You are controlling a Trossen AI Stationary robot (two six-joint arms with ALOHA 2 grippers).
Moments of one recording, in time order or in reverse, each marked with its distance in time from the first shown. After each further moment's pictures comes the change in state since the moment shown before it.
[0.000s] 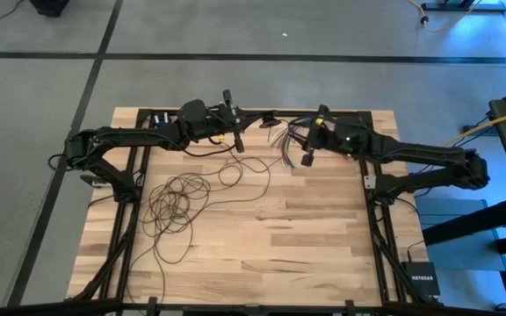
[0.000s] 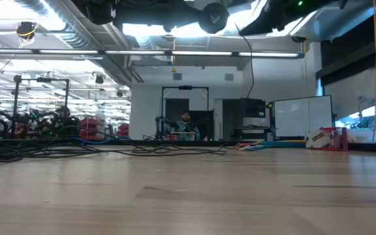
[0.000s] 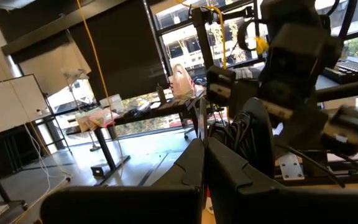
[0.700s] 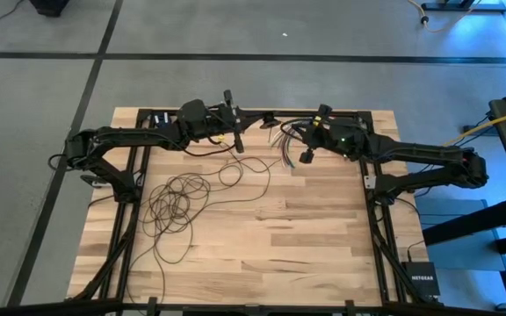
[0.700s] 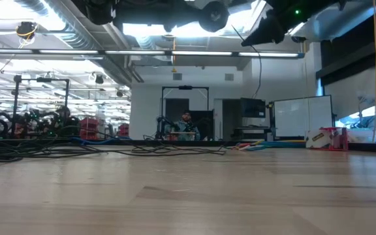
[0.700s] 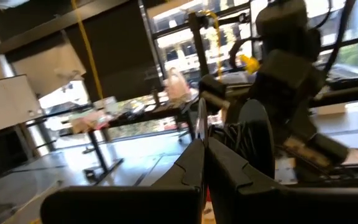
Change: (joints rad) left arm 0.000 0.000 0.000 0.016 0.038 -0.030; right arm 0.000 0.017 0.000 -0.059 0.124 -0.068
